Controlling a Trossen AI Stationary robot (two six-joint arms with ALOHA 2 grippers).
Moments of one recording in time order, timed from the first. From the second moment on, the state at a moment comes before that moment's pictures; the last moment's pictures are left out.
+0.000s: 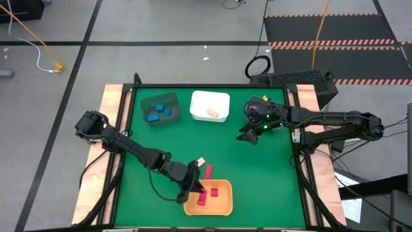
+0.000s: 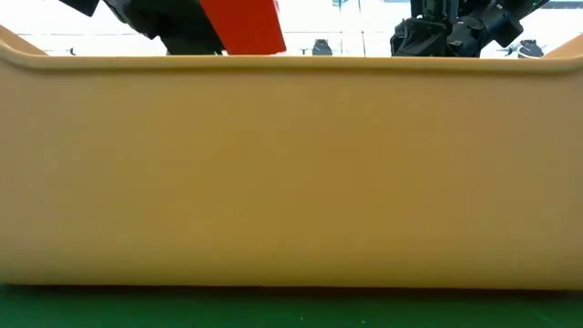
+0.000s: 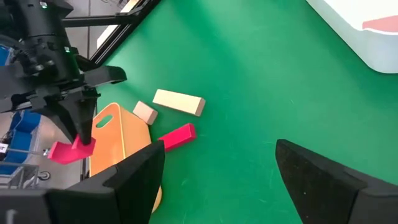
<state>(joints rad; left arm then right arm) -0.43 1.68 0.94 0.22 0.08 -0.43 -0.22 1.05 0.68 -0.28 -0.34 0.59</state>
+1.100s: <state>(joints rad) -0.28 1.61 0.95 -0.01 -0.11 -0.63 -0.22 1.05 0.68 -0.28 -0.34 0.59</state>
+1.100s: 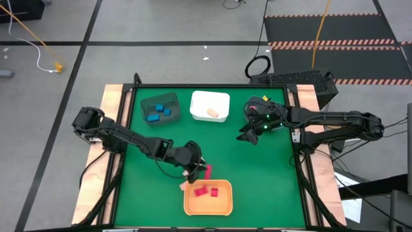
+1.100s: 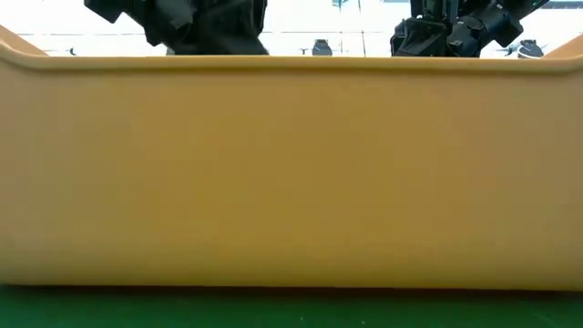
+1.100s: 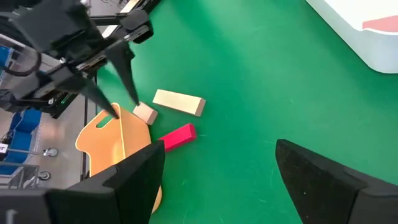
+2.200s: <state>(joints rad) -0.20 1.81 1.08 -0.37 -0.10 -0.98 -0.22 1.05 0.68 -0.28 -0.34 0.59</state>
